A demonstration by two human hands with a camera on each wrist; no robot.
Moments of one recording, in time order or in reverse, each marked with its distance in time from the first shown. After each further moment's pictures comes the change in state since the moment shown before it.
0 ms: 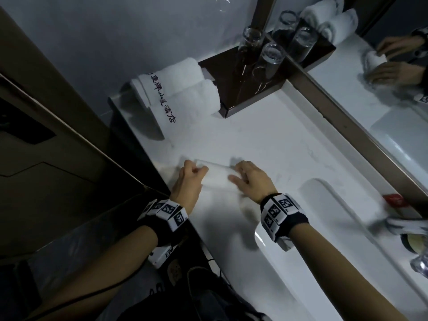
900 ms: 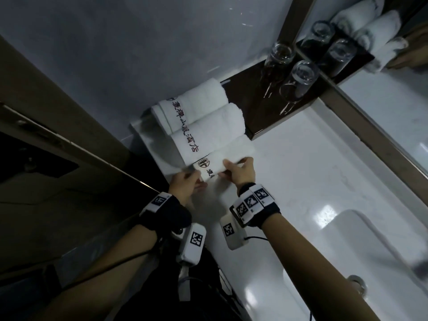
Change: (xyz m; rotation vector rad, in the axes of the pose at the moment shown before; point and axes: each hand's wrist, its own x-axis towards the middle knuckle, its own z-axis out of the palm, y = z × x) left_hand 0.084 -0.022 -0.058 -0.863 0.057 -0.549; right_hand 0.126 -0.085 0.034 1.091 0.230 0.558
